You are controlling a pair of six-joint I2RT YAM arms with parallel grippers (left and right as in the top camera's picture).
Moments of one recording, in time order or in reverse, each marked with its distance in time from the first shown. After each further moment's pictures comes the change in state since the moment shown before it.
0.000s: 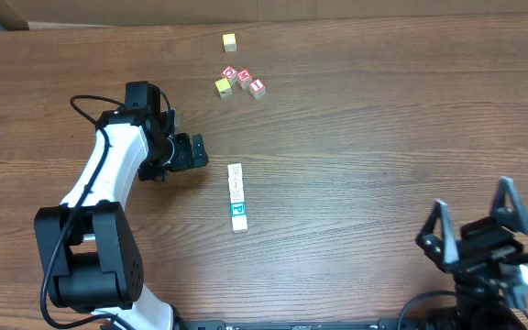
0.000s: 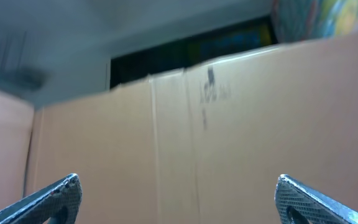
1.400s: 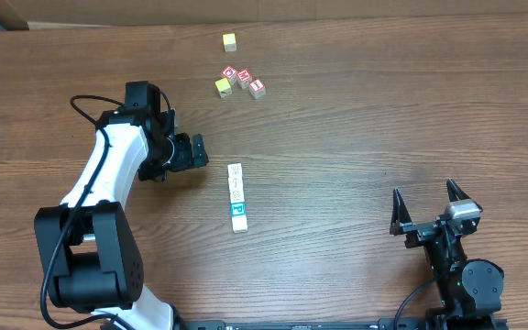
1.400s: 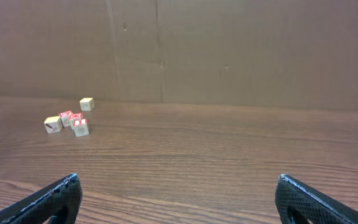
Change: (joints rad) left arm 0.000 0.000 0.000 0.000 0.000 0.000; right arm -0.006 -0.002 -0.047 -0.689 0.034 -0.196
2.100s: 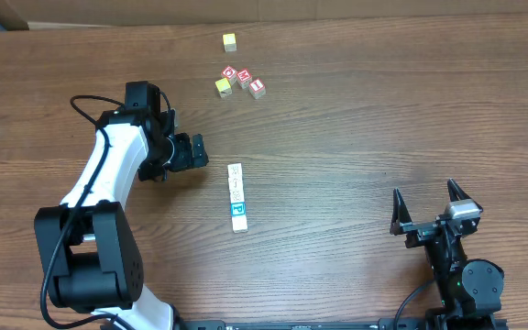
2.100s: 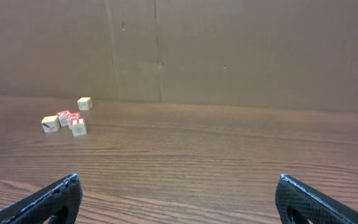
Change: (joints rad) left arm 0.000 0.000 0.000 0.000 0.000 0.000; right arm 0.000 0.000 0.000 0.000 0.007 -0.008
